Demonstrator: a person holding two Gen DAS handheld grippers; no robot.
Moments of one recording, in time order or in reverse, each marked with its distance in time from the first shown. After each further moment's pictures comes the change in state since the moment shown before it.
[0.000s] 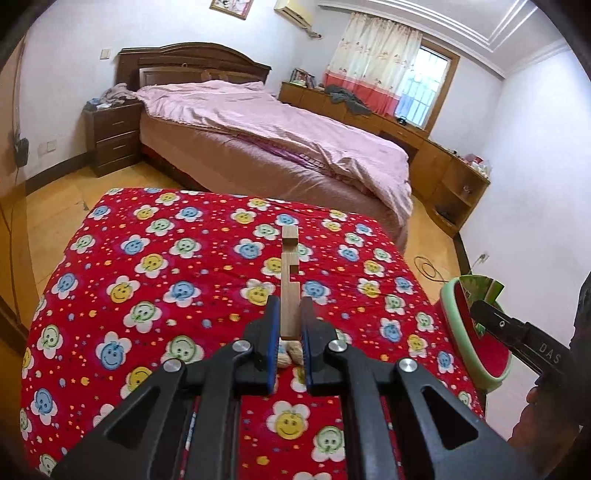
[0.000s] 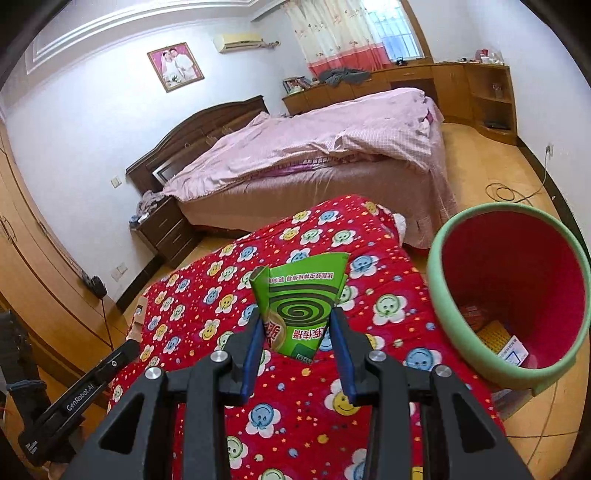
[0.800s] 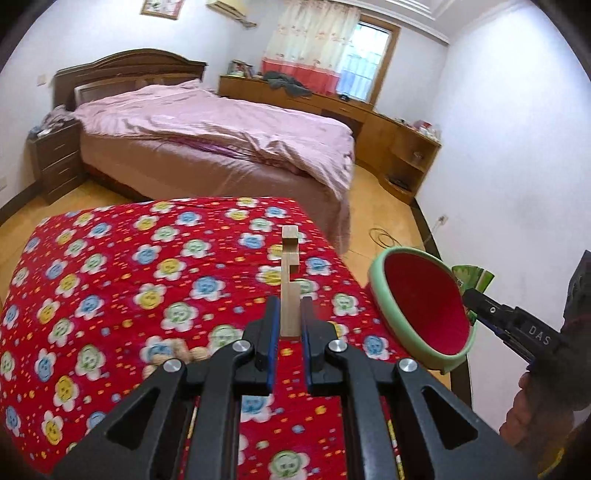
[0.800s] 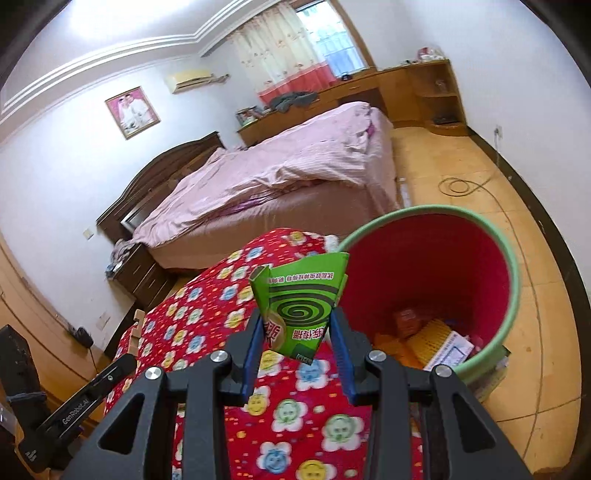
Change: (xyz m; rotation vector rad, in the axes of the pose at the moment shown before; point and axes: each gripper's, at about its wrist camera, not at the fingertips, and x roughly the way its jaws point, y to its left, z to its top) left arm 0.014 -0.106 -0.008 0.174 0.056 -0.153; right arm -0.063 -0.096 0.001 0.168 -0.110 -0.102
